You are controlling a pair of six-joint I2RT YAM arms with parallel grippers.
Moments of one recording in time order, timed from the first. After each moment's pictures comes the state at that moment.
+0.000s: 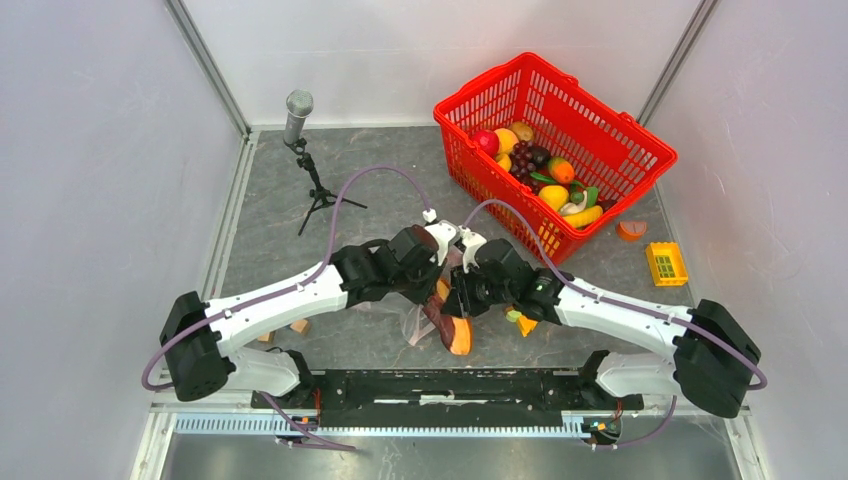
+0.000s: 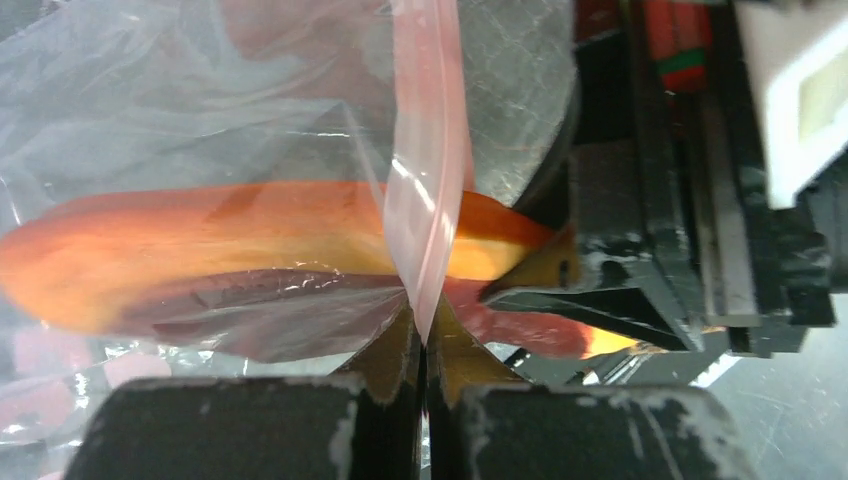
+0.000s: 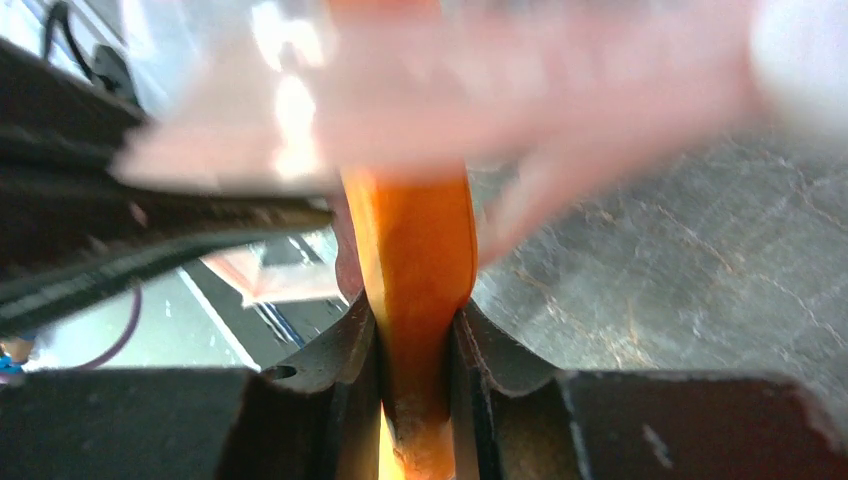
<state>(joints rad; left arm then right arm) -1.01 1.31 1.04 -0.60 -0.09 -0.35 0.92 1.23 0.69 -0.19 -0.21 0.55</state>
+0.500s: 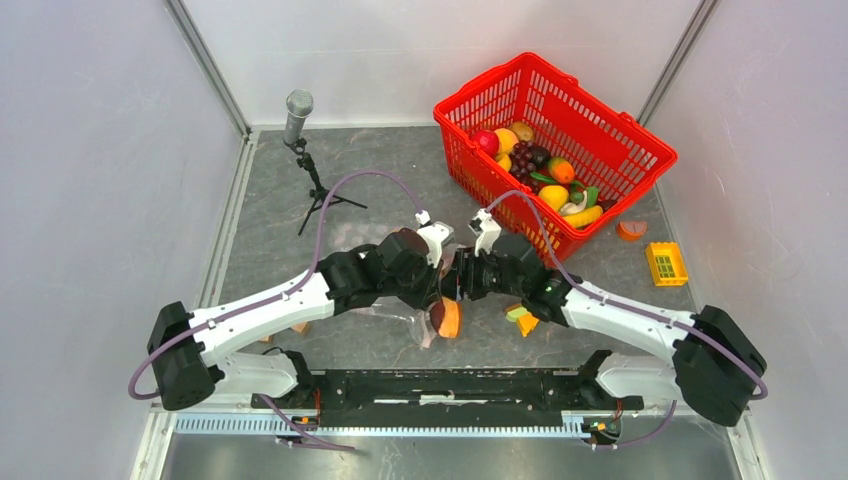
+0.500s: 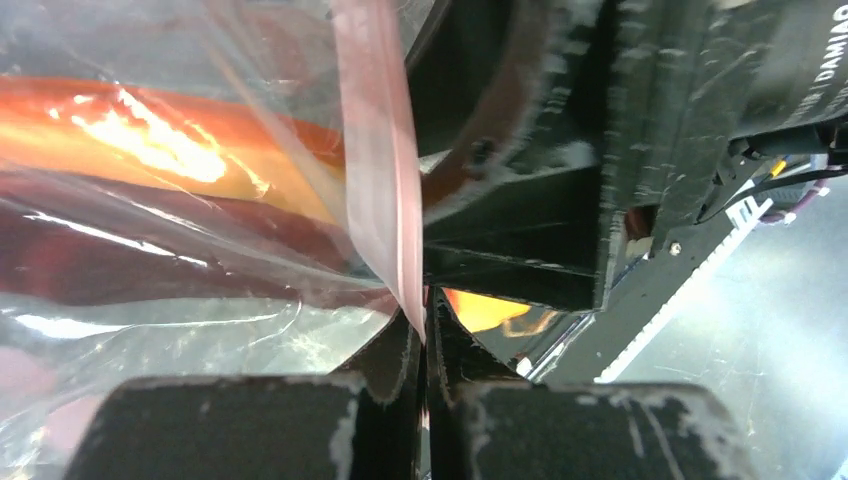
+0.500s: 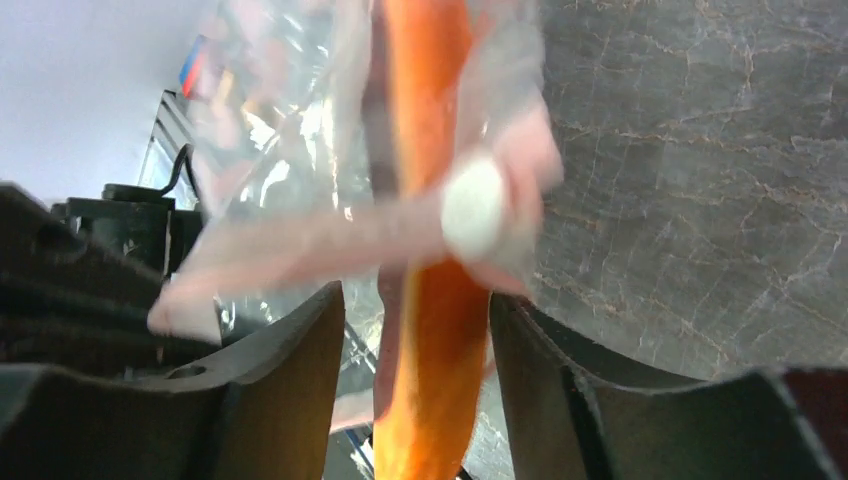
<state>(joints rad) -1.02 1.23 0.98 -0.53 0.02 -0.42 0.83 1.22 0.61 0.11 -0.23 0.68</state>
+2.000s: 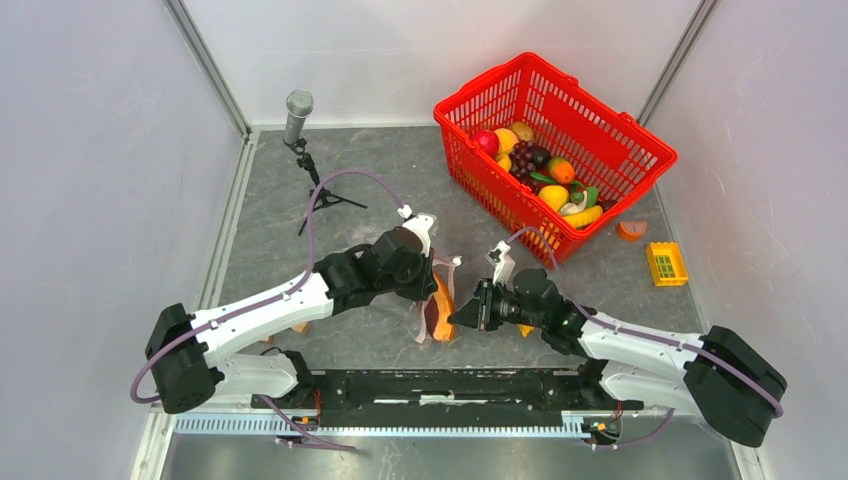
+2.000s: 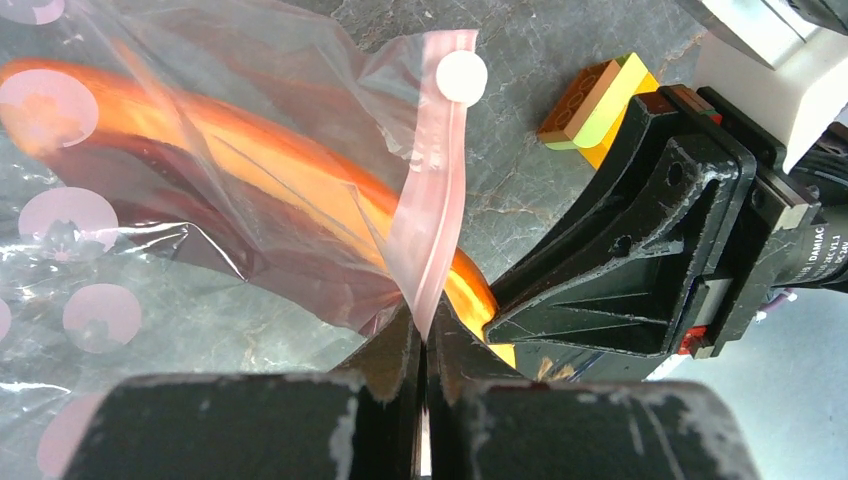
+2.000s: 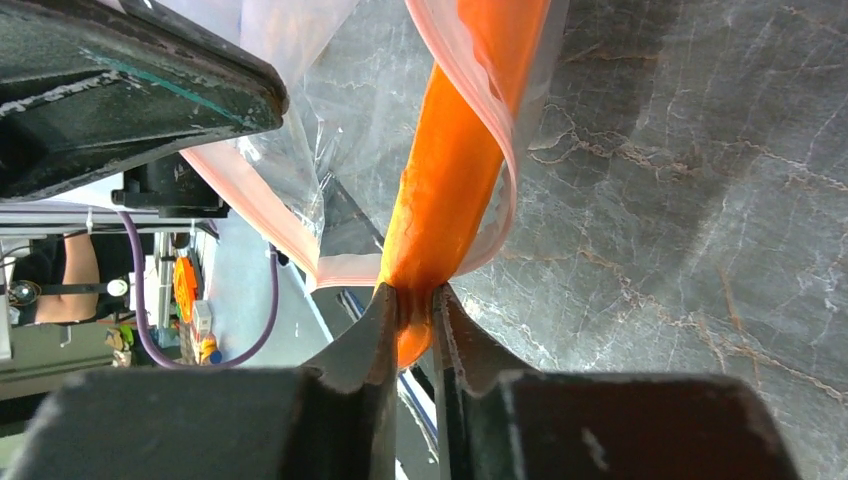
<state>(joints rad) -0.98 1.22 0.93 -0.45 -0.07 -0.58 0.87 1.06 0.28 0.35 -0.31 0.90</state>
